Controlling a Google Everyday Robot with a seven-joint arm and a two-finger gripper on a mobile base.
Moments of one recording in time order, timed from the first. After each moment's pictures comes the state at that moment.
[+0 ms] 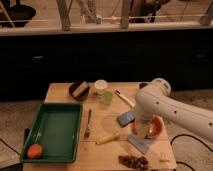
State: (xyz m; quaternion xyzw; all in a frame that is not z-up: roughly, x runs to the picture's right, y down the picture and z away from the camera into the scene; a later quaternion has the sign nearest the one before) arm 0.163 0.176 0.698 -0.29 -0.02 -0.02 0.96
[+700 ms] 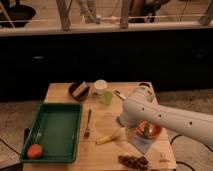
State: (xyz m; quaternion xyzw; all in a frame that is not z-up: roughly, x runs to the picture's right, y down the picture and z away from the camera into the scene) arm 0.105 0.205 0.727 -0.31 -0.06 -0.06 0.95
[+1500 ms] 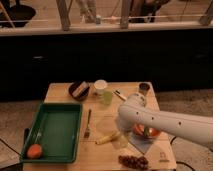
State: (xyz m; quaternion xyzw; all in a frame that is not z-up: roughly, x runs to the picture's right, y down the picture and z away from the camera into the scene) arm 0.081 0.246 0.758 -0.34 -0.09 -0.05 0.94
